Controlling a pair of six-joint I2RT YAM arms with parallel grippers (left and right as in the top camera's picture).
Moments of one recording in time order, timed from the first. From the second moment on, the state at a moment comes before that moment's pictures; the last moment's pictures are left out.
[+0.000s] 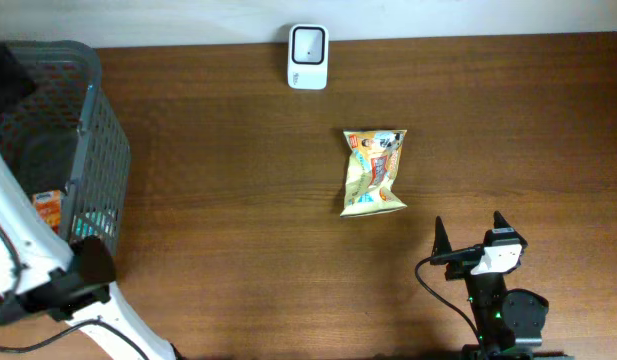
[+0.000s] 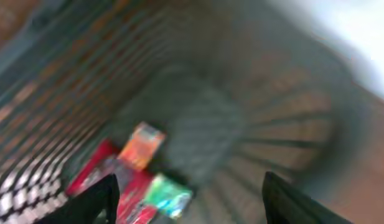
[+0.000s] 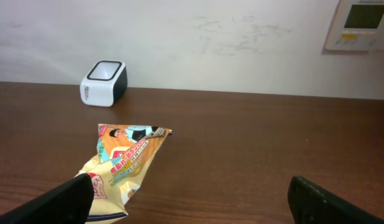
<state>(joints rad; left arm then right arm) 0.42 2.10 2.82 -1.68 -0.14 -0.24 -0.05 0.01 0.01 -0.07 -0.11 -0.02</state>
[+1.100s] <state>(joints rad) 0.55 2.05 1.78 -0.96 -0.10 0.00 -0.05 0.01 0.01 -0.07 -0.11 -0.02</state>
